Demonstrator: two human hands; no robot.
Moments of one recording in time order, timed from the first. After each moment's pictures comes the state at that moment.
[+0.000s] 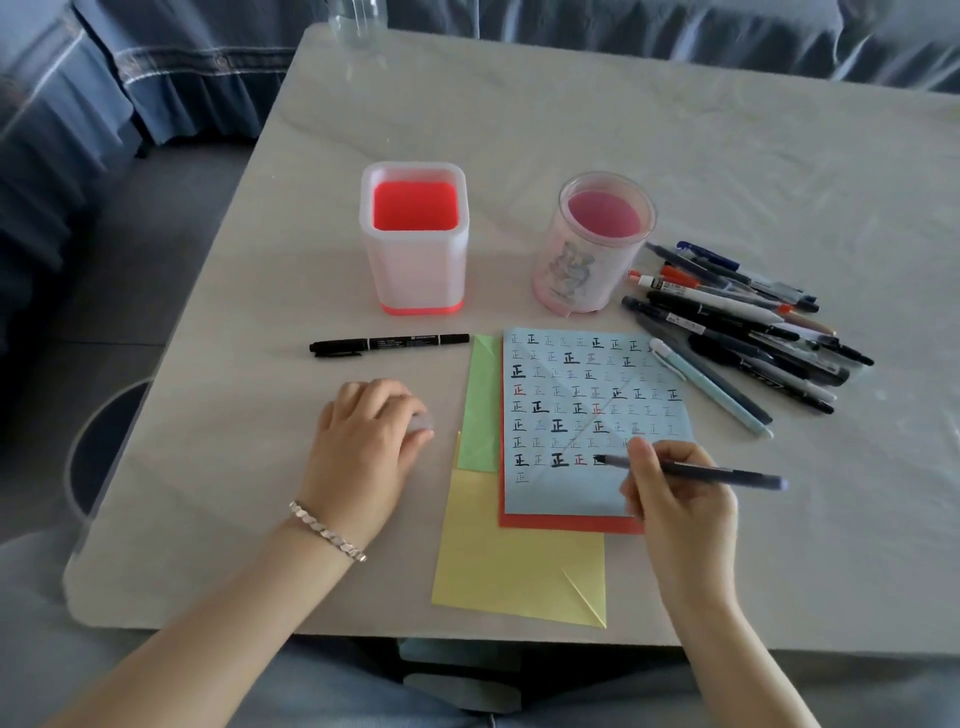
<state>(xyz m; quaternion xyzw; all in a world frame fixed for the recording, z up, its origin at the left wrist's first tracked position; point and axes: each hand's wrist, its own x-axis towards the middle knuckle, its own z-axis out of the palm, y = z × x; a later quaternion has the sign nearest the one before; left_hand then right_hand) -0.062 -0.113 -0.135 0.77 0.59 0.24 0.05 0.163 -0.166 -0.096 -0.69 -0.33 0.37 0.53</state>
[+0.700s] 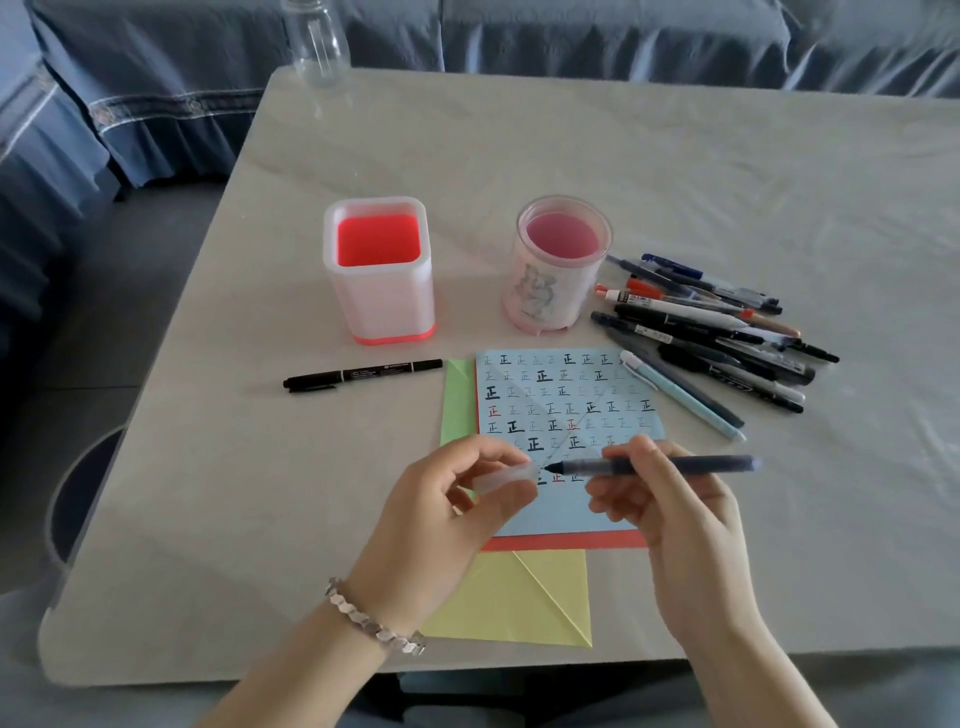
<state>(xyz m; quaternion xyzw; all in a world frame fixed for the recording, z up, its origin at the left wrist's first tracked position) 0.000 -0.143 -0.072 0.60 0.49 0.35 0.53 0.164 -0.170 -0.054 -0.57 -0.29 0.52 0.57</state>
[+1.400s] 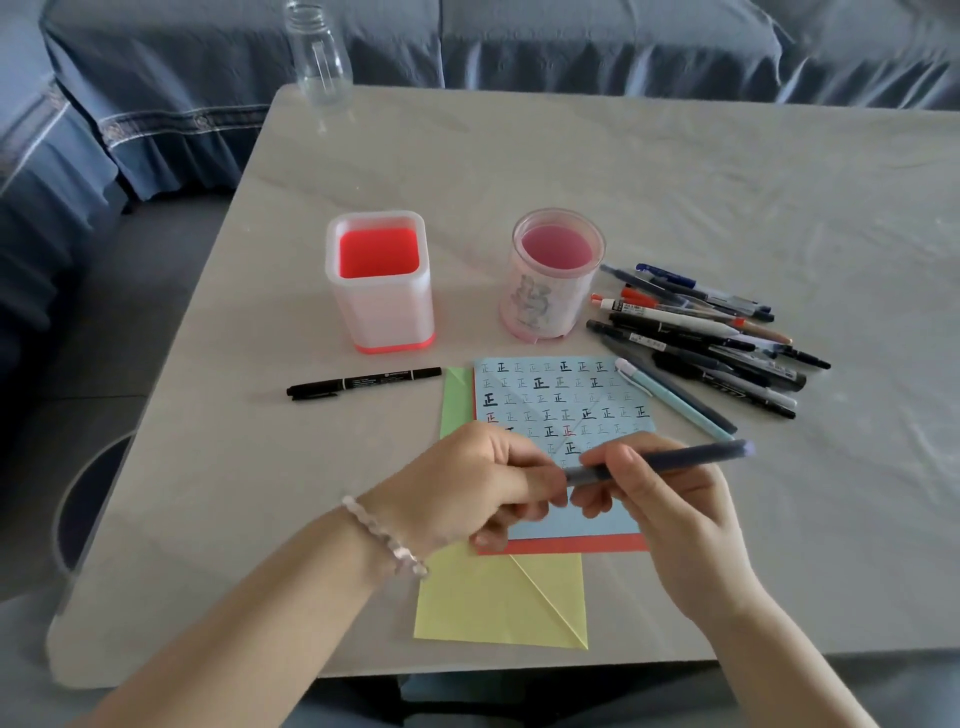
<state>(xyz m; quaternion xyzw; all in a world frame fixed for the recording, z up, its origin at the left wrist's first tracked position) 0.012 -0.114 -0.027 0.52 0.43 0.12 0.73 0.174 -0.165 -0.048 -0.46 -0.42 0.56 0.54</state>
